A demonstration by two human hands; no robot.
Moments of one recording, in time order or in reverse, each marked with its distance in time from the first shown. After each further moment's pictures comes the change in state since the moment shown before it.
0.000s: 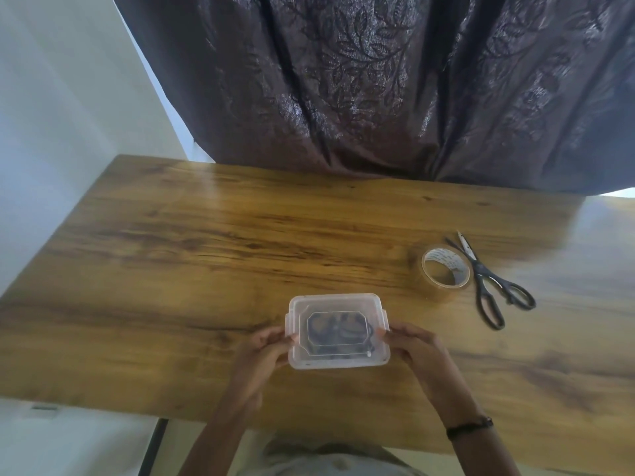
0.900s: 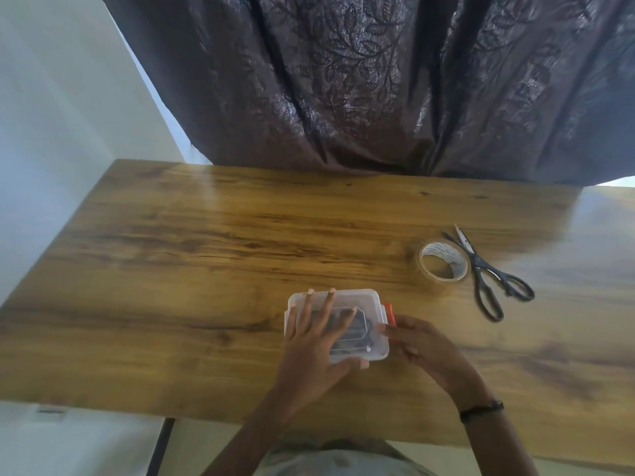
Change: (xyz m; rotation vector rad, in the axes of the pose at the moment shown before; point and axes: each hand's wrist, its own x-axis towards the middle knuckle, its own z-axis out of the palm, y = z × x) left_hand 0.019 -0.024 0.050 1.241 -0.056 0.914; right_hand 0.002 -0.012 -0.009 -0.154 -0.122 0.141
